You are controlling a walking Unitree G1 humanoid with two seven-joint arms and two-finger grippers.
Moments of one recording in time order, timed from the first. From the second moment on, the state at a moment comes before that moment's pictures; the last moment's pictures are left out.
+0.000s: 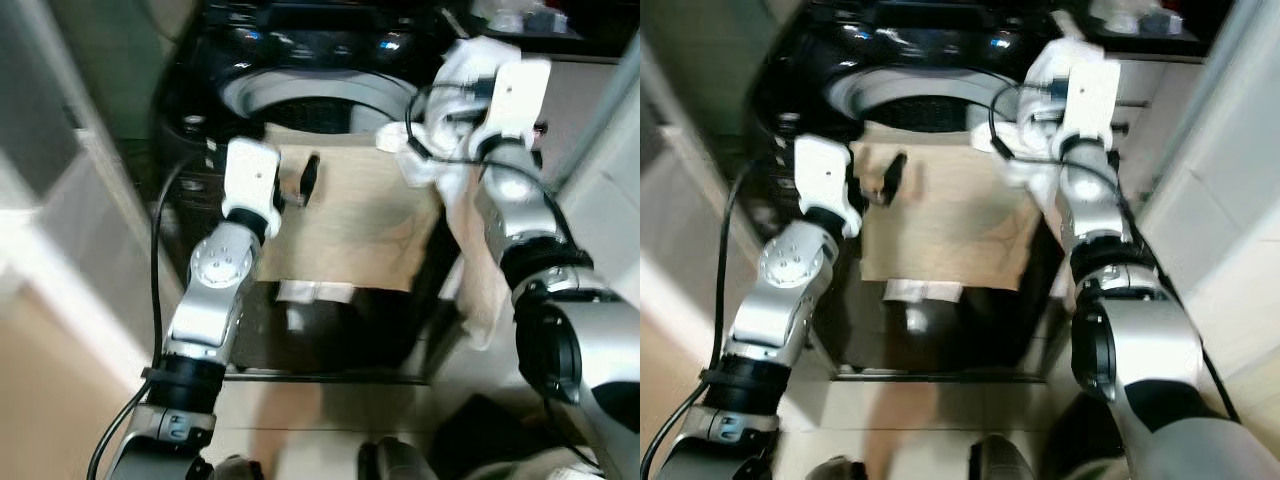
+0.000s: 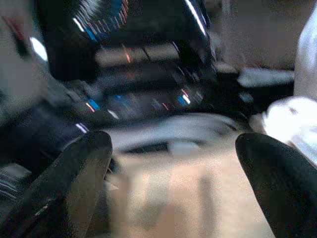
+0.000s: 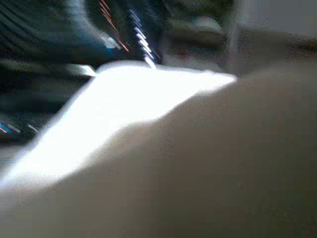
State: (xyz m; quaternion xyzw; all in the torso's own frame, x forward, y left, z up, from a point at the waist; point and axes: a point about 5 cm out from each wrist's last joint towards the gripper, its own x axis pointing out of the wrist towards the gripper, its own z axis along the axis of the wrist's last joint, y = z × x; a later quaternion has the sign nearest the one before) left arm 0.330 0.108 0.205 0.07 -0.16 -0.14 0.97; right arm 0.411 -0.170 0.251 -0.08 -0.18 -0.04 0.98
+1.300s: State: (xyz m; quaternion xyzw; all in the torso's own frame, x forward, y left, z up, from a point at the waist) left arm 0.330 0.073 0.227 0.18 -0.18 -0.25 0.93; right arm 0.409 -0.207 0.341 -0.01 -0.28 -0.12 0.95
